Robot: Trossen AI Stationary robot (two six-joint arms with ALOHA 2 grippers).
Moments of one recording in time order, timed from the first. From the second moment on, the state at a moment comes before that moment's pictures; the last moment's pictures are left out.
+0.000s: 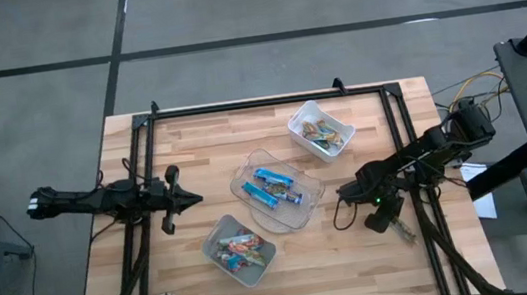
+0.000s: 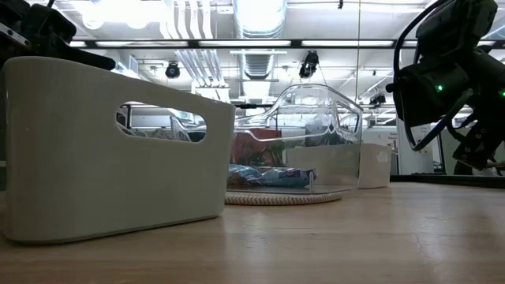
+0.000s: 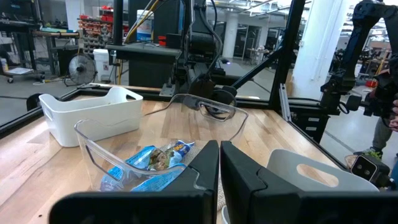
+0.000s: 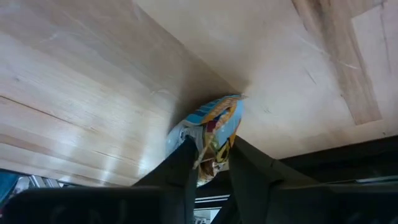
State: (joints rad) left arm -0.14 0.08 0.01 0.03 -0.07 -0.11; right arm 0.18 1.57 0.61 -0.98 -0.55 0.84
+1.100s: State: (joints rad) left arm -0.14 0.08 0.01 0.03 -0.07 -0.11; right arm 0.18 1.22 0.67 -1.04 -0.56 0.96
